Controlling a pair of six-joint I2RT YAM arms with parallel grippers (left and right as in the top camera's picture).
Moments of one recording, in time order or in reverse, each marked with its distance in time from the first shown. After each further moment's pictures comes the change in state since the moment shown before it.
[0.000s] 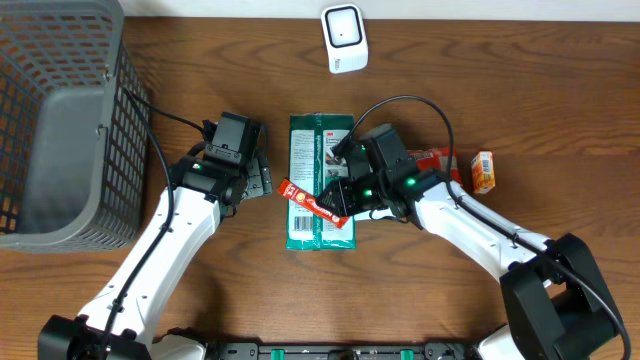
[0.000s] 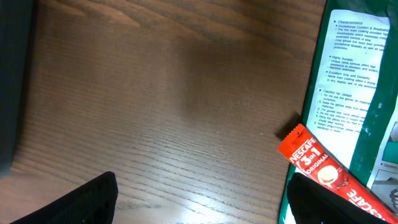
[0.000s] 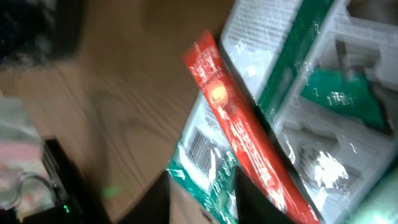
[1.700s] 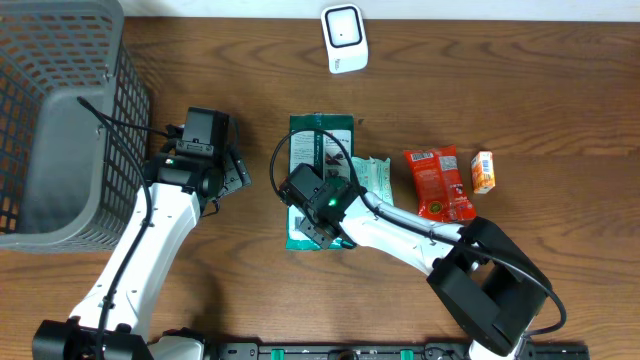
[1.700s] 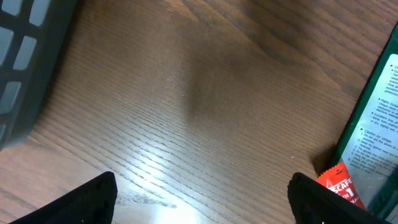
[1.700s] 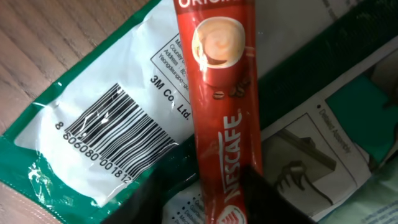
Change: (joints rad) left arm 0.138 0.000 0.000 -0.026 0.023 -0.101; right arm 0.319 0.229 0.190 -0.241 0.669 -0.418
